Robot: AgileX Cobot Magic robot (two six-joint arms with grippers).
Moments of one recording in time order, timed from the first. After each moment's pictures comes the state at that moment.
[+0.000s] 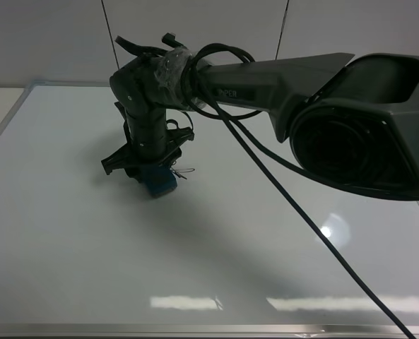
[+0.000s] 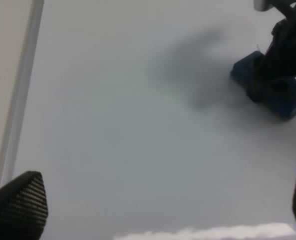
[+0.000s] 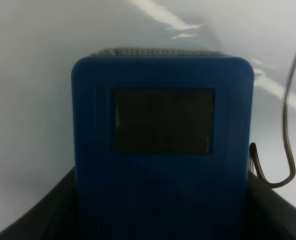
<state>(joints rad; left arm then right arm) 0.00 0.00 -0.50 -0.09 1.06 0.05 0.90 2.48 -2.01 -0.11 0.96 0.37</state>
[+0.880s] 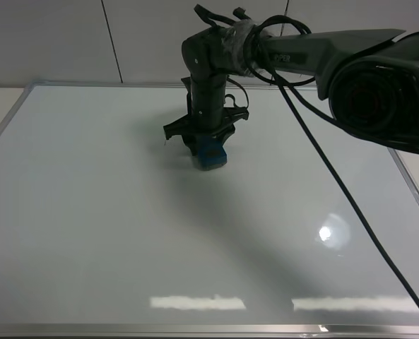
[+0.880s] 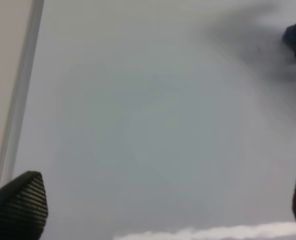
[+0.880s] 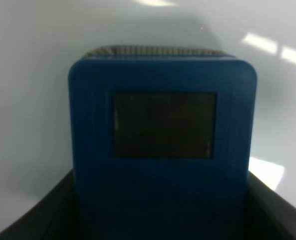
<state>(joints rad) 0.00 0.00 -0.50 -0.09 1.06 0.05 0.66 2.45 -2.01 -0.12 1.05 0.33</state>
